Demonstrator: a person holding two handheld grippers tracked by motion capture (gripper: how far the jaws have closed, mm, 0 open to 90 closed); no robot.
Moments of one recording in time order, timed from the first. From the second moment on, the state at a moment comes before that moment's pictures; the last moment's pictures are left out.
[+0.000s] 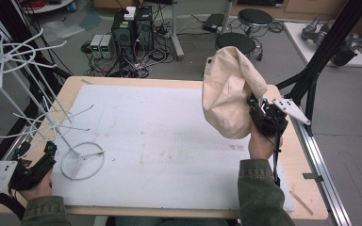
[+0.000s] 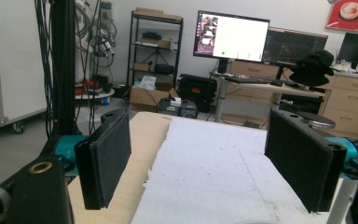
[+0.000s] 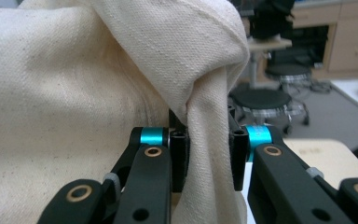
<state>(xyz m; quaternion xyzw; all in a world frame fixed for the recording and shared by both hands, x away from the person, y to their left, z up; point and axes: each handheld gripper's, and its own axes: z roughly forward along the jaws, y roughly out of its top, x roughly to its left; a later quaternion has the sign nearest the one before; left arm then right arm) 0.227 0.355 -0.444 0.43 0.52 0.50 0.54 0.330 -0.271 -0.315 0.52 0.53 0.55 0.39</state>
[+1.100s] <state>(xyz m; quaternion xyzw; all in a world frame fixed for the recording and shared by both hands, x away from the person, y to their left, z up) 0.227 0.355 -0.444 0.43 0.52 0.50 0.54 0.308 -0.212 -0.253 0.39 0.50 0.72 0.30</state>
